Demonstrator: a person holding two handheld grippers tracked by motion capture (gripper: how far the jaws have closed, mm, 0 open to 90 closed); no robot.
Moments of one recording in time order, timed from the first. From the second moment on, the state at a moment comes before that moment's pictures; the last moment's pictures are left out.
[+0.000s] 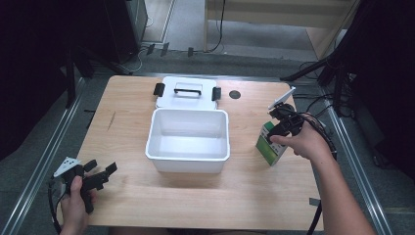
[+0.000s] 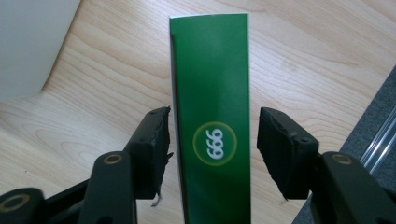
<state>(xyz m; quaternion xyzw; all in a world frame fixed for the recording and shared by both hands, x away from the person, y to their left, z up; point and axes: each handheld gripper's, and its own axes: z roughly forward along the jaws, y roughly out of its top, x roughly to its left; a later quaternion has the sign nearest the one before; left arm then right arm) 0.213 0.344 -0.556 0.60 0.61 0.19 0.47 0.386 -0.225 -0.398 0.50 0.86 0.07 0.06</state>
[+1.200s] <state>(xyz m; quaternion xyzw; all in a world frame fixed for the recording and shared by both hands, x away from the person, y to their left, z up) 0.213 0.343 -0.556 0.60 0.61 0.19 0.47 0.368 -0.205 -0.356 0.27 0.95 0.09 0.12</state>
